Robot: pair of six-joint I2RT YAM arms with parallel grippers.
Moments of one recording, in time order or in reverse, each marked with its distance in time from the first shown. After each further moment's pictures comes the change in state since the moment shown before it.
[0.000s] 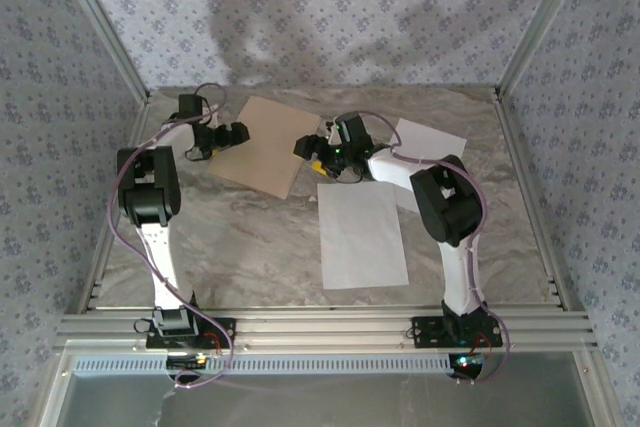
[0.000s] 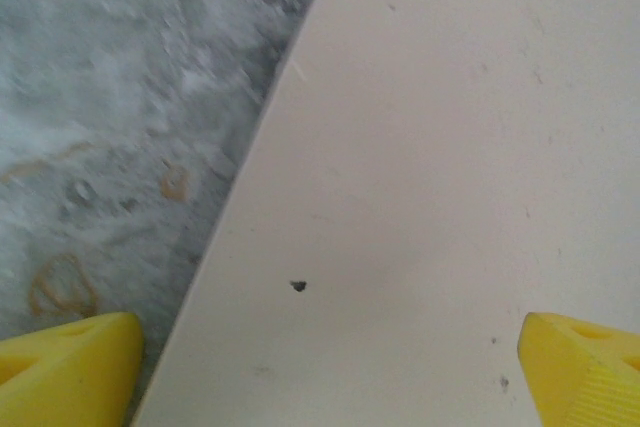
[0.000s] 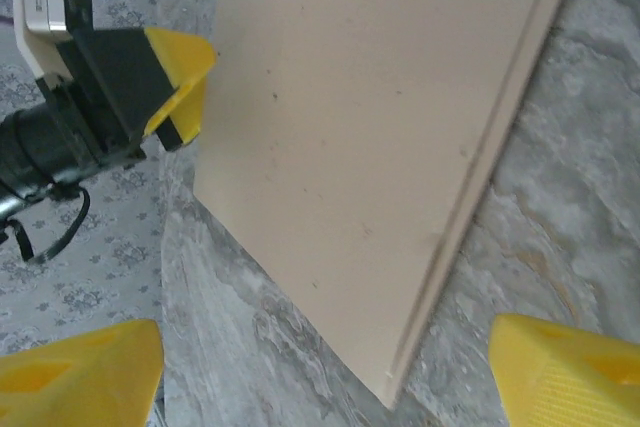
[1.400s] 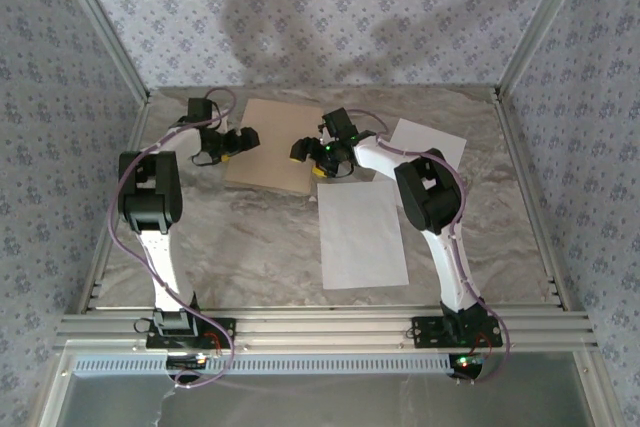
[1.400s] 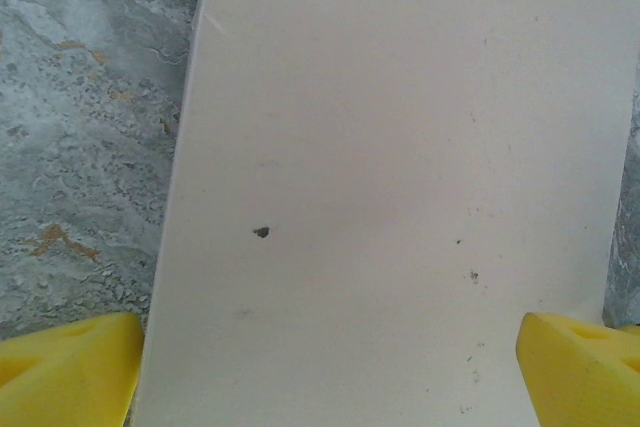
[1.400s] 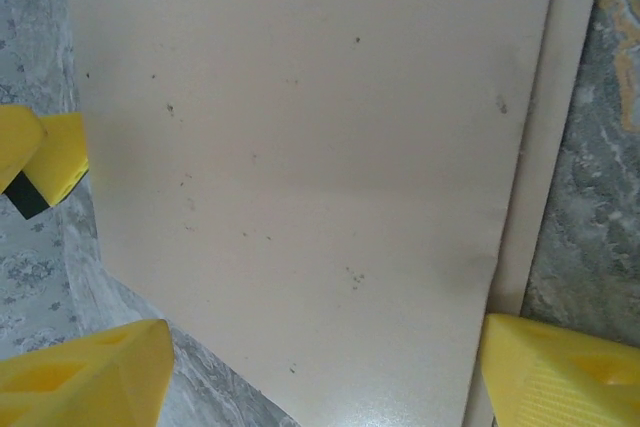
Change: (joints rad) left arm -0.052 -0.077 -0.090 0.000 0.037 -0.046; right arm 0.008 0.188 0.282 -0.330 0.040 -0.084
